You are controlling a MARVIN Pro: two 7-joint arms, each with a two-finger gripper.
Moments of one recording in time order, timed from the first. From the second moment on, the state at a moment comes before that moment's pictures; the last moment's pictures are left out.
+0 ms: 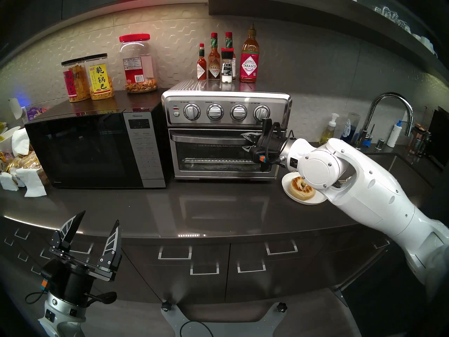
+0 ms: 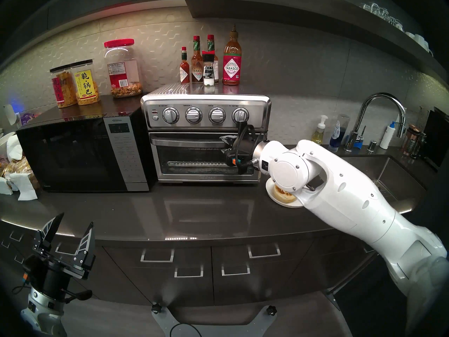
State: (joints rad) left arm 2.68 -1.56 -2.01 -2.38 -0.40 -0.54 -0.41; right arm -0.80 -0.72 0.74 -1.91 -0.46 0.14 0.40
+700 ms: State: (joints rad) left arm 2.68 -1.56 -2.01 -2.38 -0.40 -0.54 -0.41; right arm -0.93 -0.63 0.69 -2.03 -0.55 0.19 0.19
